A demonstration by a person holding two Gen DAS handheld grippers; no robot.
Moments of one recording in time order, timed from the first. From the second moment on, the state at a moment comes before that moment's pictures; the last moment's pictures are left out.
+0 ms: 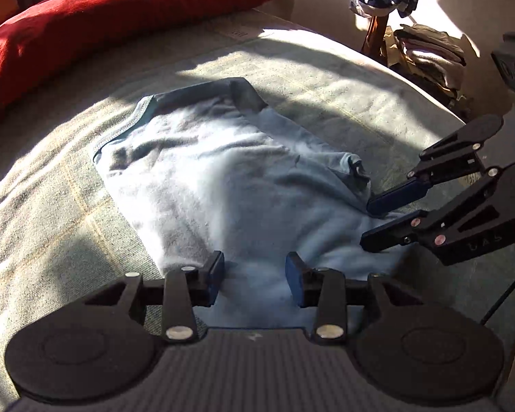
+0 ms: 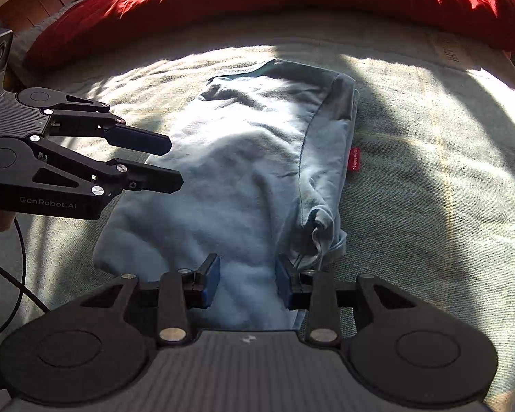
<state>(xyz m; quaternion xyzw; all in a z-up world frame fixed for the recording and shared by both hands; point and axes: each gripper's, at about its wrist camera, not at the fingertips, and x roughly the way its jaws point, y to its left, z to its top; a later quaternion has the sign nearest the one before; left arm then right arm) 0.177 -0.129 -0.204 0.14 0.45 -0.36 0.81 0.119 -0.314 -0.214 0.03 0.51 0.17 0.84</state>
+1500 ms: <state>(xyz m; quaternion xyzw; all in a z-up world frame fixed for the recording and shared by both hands) 0.197 -0.101 -0.173 0.06 0.45 -0.27 0.85 0.152 -0.319 -0.206 -0.02 0.49 0.17 0.85</state>
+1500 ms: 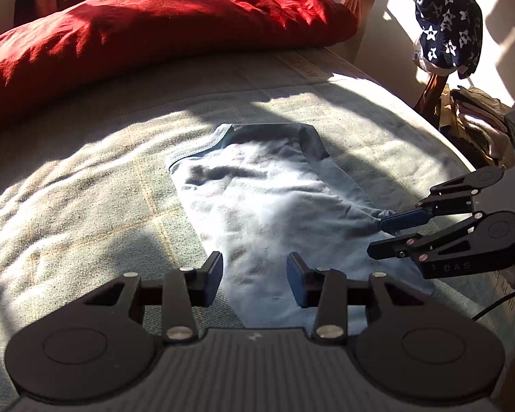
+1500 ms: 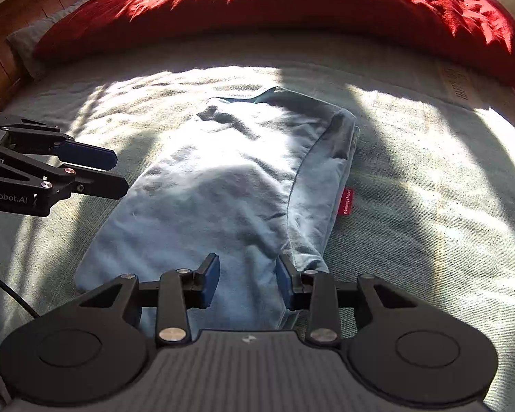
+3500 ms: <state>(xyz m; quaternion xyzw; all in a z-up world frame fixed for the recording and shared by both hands) 0.184 -0.126 -0.181 0.12 0.46 -0.33 0.81 0.085 -0.276 -0.197 0.00 0.47 0.17 0.87</state>
